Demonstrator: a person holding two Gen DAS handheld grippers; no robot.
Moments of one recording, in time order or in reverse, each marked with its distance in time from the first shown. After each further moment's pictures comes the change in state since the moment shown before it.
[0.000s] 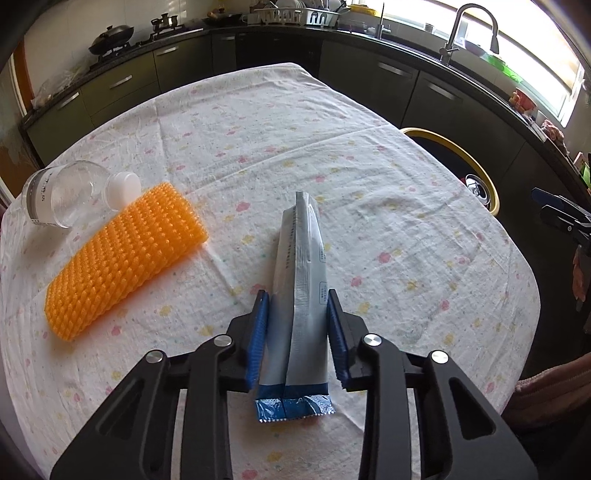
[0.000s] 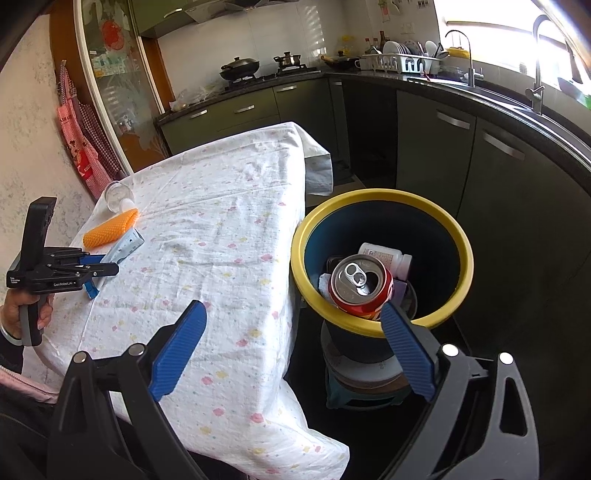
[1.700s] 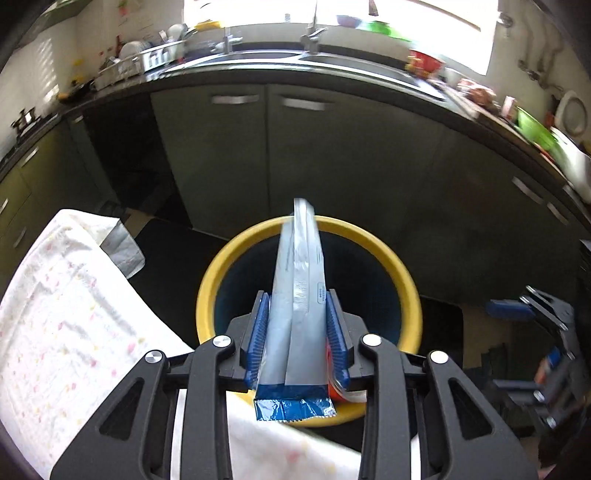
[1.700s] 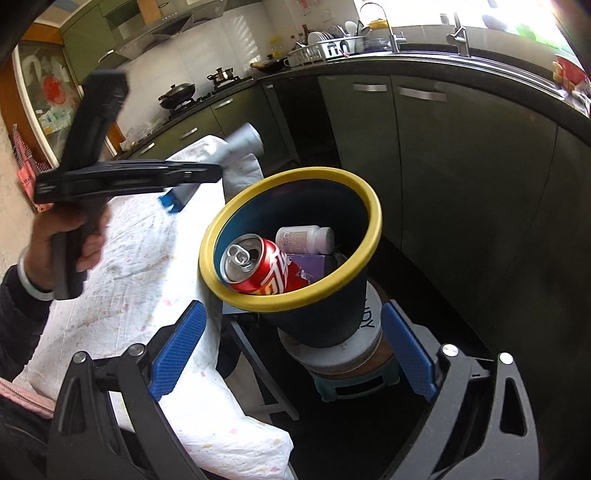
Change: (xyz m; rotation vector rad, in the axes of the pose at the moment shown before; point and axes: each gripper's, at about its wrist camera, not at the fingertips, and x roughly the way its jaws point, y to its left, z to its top) left arm 0.114 -0.238 0.216 0.365 -0.046 -0.233; right arm -0.017 -0.098 -0.038 0.241 -0.037 -0.072
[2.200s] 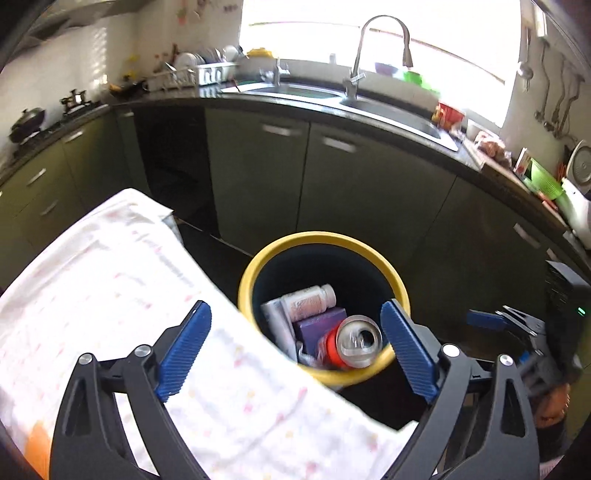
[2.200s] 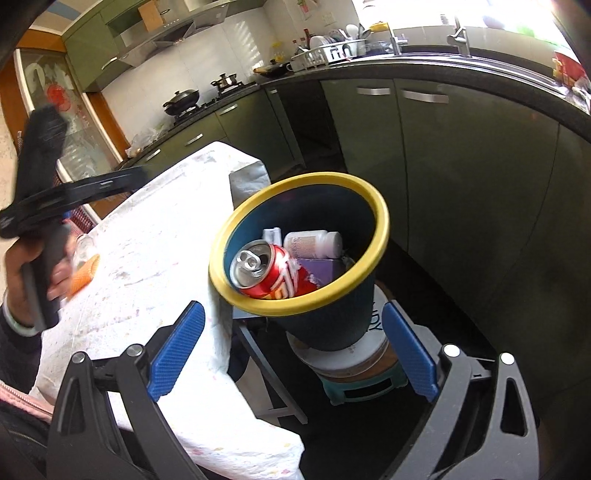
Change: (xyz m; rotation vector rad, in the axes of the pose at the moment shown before) left arm -0.097 0.007 -0.057 -0.148 -0.162 0.060; right arm -0.005 0.006 -0.002 0.003 -0.015 0.035
